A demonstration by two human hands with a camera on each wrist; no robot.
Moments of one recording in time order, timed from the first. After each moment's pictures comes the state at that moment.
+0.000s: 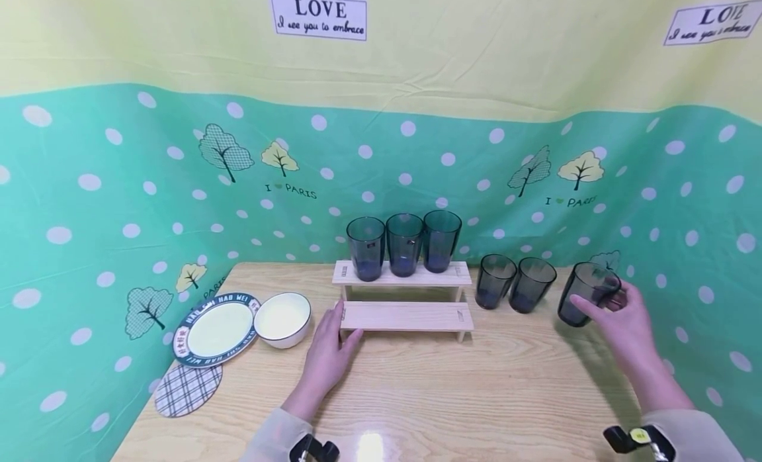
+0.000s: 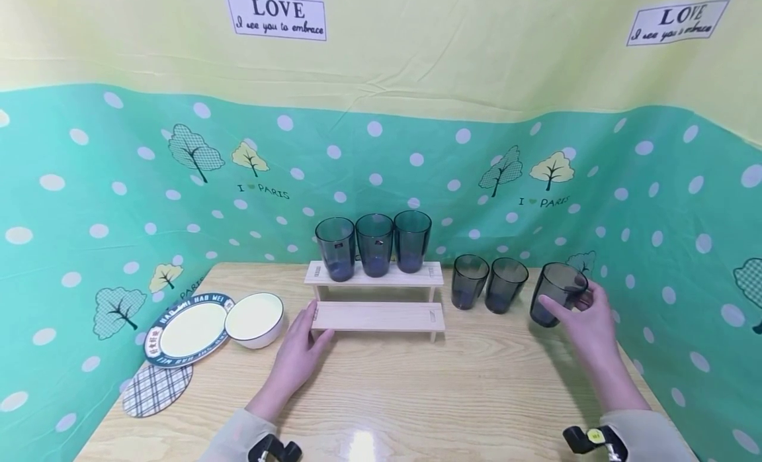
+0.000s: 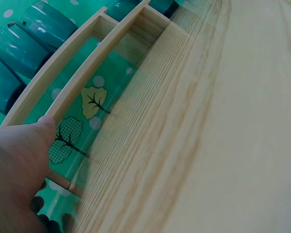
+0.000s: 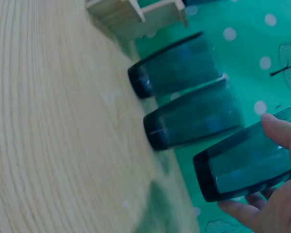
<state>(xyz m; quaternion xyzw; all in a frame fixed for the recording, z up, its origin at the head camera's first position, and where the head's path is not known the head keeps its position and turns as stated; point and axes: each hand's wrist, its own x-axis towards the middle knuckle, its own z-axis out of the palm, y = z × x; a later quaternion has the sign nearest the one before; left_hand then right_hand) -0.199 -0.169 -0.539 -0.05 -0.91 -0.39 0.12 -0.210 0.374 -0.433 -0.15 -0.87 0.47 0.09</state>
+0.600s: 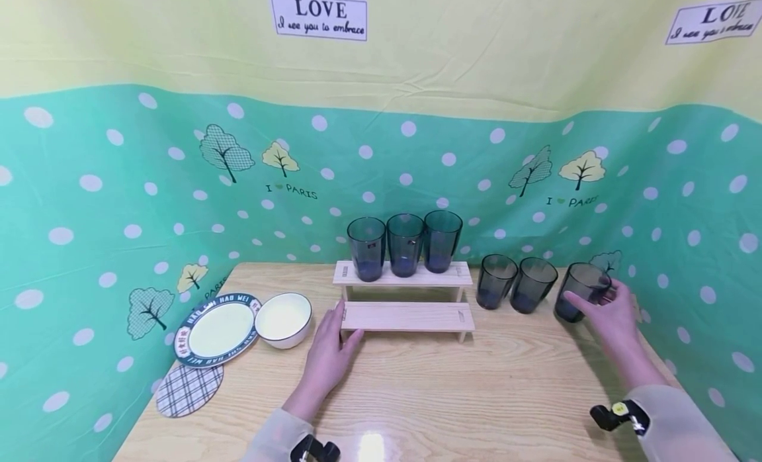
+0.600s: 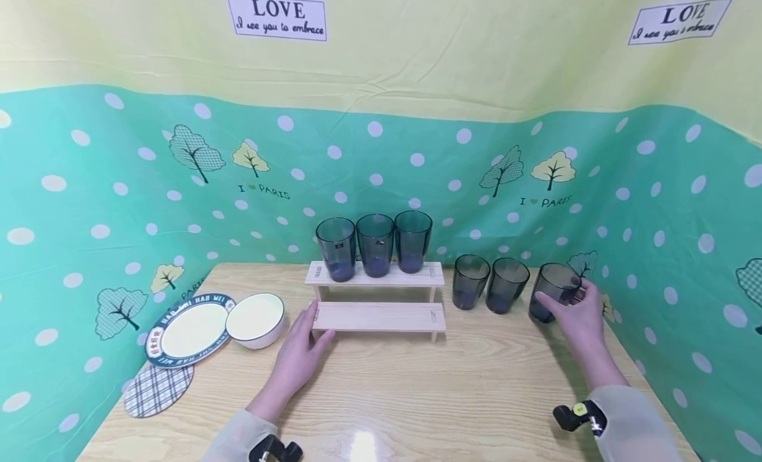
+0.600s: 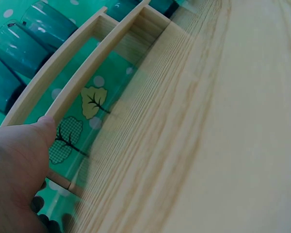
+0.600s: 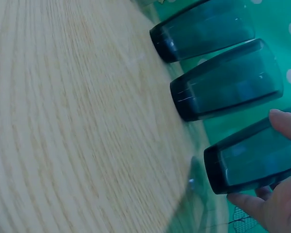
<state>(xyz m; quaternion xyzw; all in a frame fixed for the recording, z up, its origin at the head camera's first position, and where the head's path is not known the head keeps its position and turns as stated) -0.200 -0.169 -0.540 -0.05 -0.91 -0.39 0.11 -0.245 0.381 -0.464 -0.18 -0.84 0.50 0.10</state>
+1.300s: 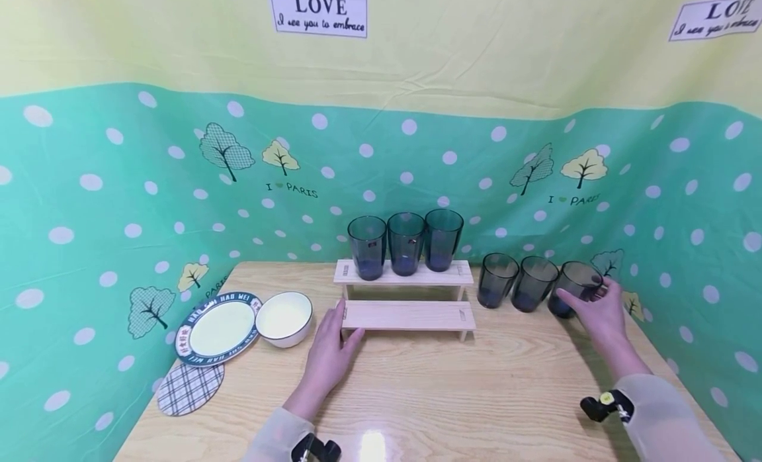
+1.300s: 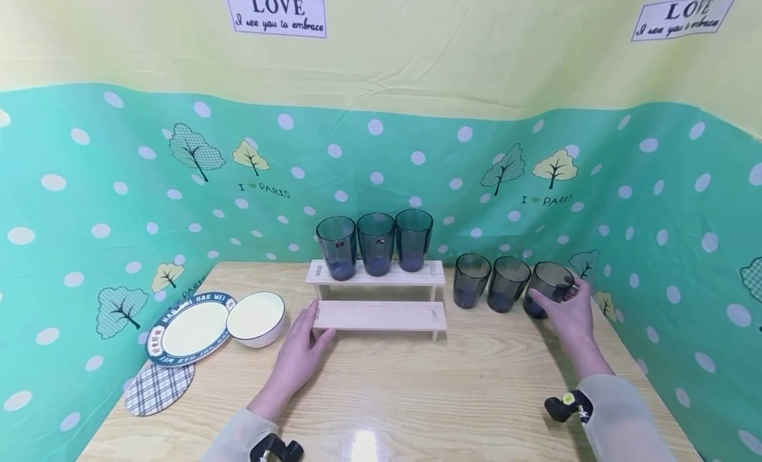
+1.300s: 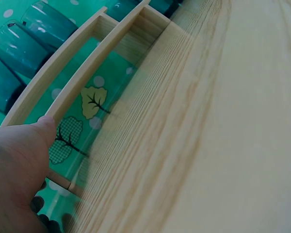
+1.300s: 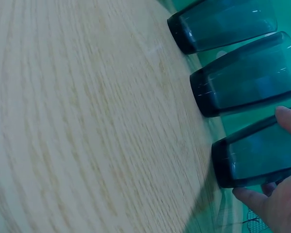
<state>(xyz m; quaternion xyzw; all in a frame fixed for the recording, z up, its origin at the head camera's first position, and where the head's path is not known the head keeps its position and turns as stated) -0.201 -0.169 -0.542 -0.05 -0.91 -0.39 0.12 -0.262 0.373 -0.482 -0.18 -0.83 0.52 0.10</state>
